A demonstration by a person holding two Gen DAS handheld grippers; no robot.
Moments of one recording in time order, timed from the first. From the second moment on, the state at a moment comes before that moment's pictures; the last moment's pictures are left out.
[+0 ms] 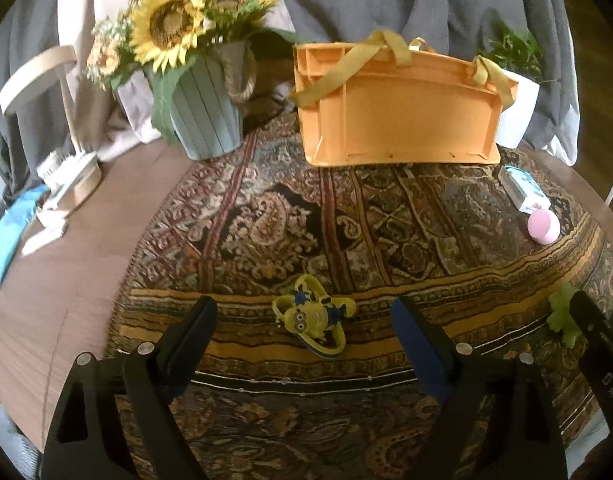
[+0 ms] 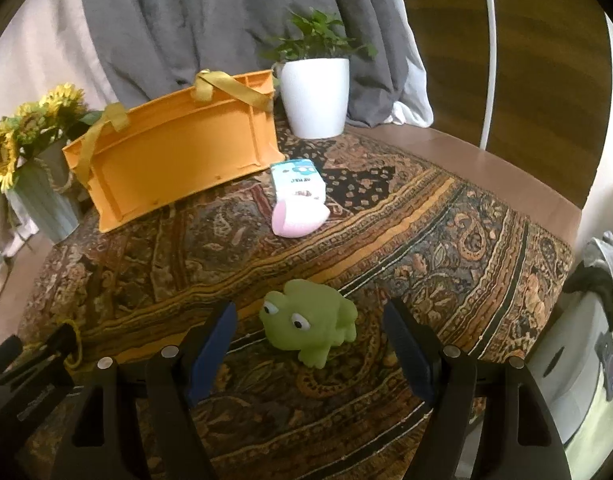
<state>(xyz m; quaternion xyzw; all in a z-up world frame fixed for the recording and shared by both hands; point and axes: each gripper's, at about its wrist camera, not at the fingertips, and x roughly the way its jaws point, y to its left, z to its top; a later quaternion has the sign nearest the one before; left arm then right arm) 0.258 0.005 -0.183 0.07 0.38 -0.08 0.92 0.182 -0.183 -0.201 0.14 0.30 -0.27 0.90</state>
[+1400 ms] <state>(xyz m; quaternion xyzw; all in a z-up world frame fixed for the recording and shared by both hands) 0.268 -0.001 -0.203 0.06 0.40 -0.08 0.91 0.207 -0.195 -0.221 0.12 0.34 -0.24 0.90</state>
